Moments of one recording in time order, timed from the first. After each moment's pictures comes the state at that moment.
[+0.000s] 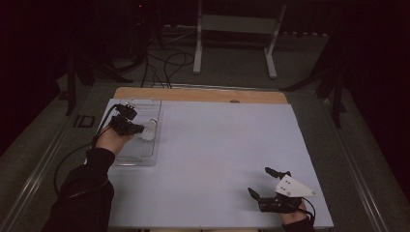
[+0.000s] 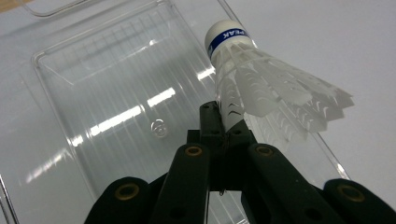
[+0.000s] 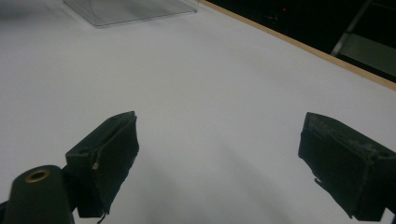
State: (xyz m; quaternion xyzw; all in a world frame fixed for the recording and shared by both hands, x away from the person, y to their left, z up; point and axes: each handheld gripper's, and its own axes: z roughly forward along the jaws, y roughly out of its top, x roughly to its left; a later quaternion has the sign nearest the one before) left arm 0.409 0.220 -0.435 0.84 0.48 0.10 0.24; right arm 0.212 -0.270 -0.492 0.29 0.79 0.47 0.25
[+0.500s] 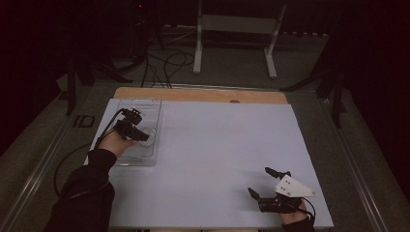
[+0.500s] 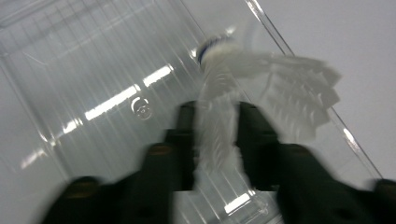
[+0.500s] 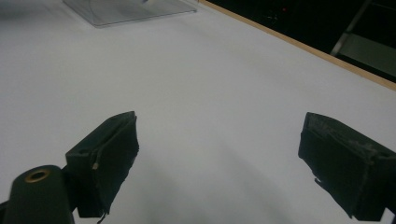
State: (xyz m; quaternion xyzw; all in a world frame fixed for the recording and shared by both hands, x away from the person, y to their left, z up) left arm 0.411 0.210 -0.452 0.86 0.47 0.07 0.19; right arm 0.212 -0.270 -0.492 0.29 0.79 0.47 0.25
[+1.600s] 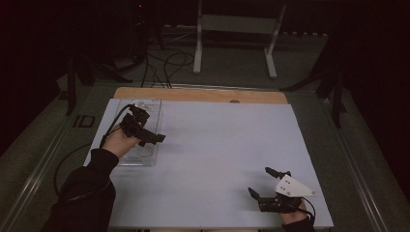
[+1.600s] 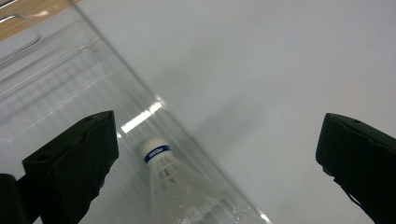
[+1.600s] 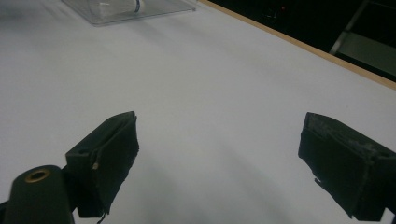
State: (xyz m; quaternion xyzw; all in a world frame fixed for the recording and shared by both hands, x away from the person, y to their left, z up) left arm 0.393 0.181 -0.417 0.87 0.39 0.08 0.29; right arm 0.213 -0.269 -0.492 0.29 0.79 0.47 0.25
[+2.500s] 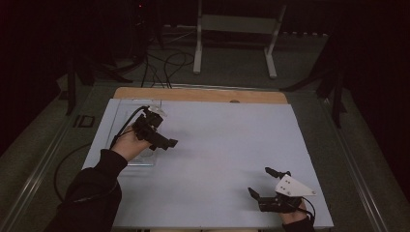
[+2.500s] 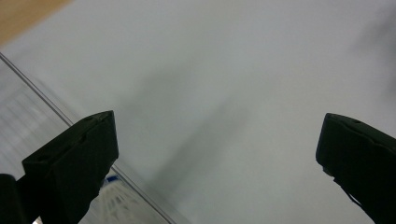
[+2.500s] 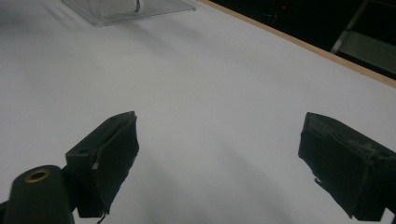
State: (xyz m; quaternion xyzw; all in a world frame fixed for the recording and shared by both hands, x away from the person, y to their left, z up) left arm 0.380 0.146 -0.405 0.89 0.33 0.07 0.31; right arm 0.213 -0.270 -0.493 0.29 0.79 0.47 0.25
